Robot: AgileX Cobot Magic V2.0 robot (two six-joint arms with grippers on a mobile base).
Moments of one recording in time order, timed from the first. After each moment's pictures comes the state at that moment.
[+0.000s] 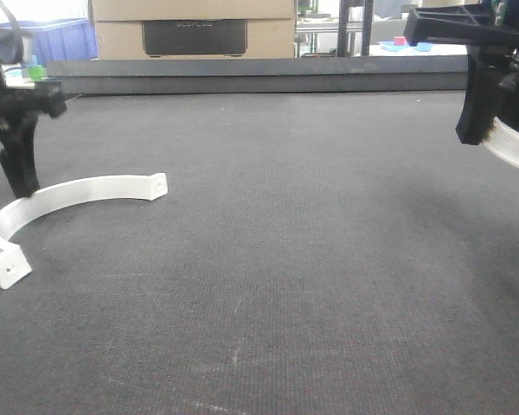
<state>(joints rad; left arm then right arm) -0.12 1.82 -1.35 -0.02 1.02 -0.05 0.23 1.50 -1.17 0.02 0.95 0.35</state>
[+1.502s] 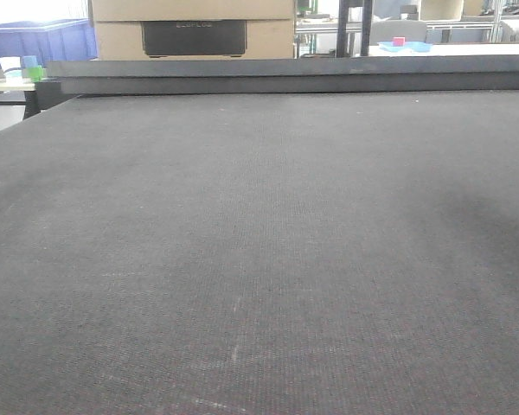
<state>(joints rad) -0.12 1.28 -1.29 -0.06 0.81 -0.06 0.23 1.11 -1.13 -0.15 0.83 0.35</state>
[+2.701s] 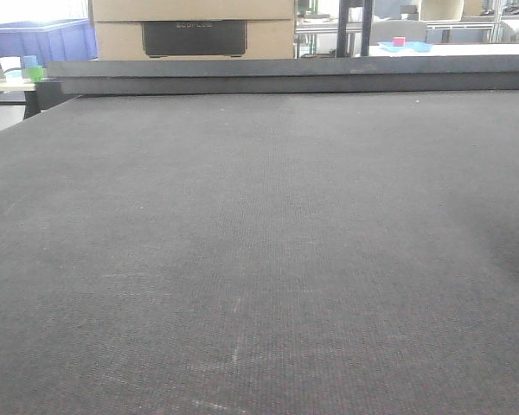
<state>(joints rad) -0.12 0.61 -0.79 -0.05 0.34 0.02 0.23 0.61 -0.76 -0.16 0.44 0.35</state>
